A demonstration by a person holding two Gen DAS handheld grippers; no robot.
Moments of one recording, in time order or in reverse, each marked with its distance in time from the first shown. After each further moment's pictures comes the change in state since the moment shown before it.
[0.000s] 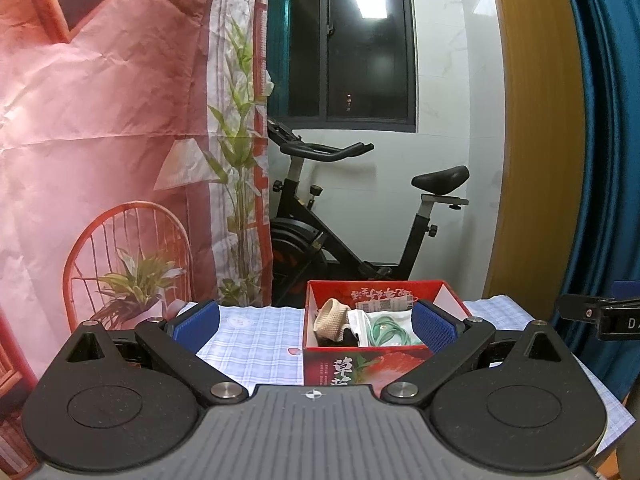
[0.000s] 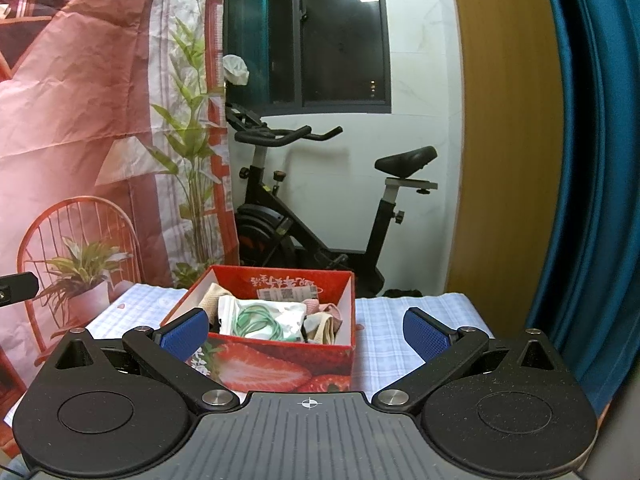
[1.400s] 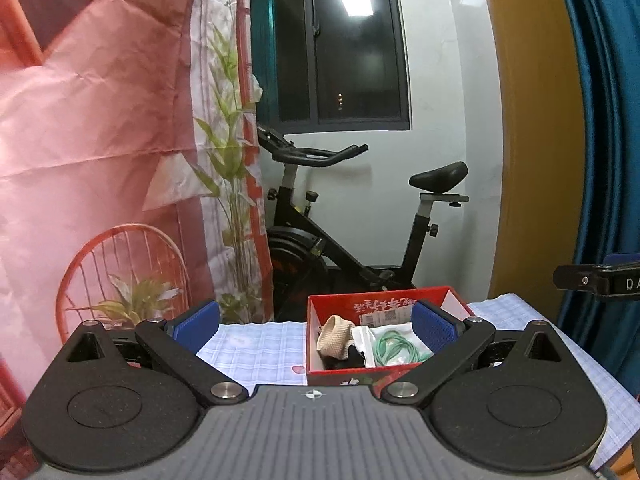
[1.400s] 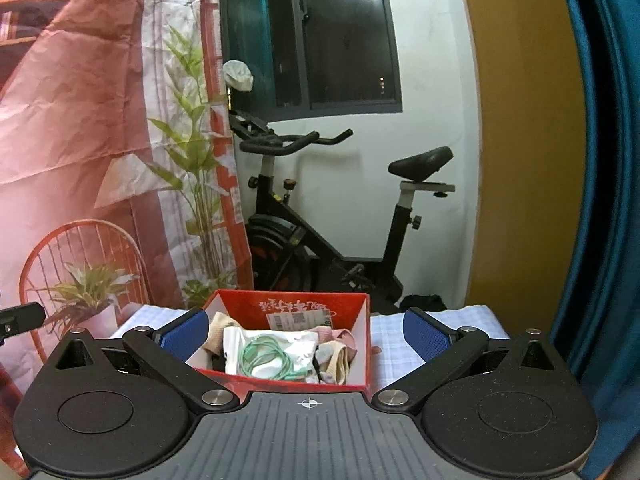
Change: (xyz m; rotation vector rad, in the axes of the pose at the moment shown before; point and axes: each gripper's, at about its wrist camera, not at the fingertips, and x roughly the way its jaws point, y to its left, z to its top) left arm 0.023 -0.005 0.016 0.063 -0.007 -0.003; right arm 0.043 -0.018 0.032 0.022 -0.007 0.047
